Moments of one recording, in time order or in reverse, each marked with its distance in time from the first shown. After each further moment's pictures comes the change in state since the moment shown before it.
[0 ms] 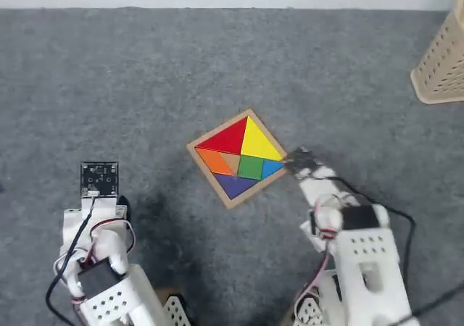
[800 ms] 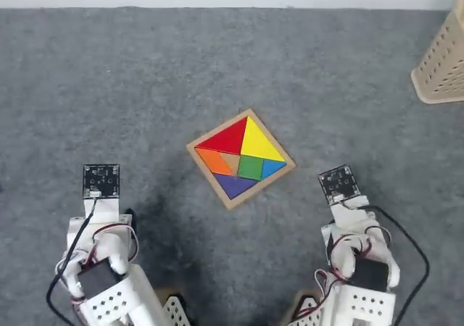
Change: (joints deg) left arm 0.0 0.0 0.0 7.4 0.0; right arm 14.2 -45.5 23.3 4.7 0.8
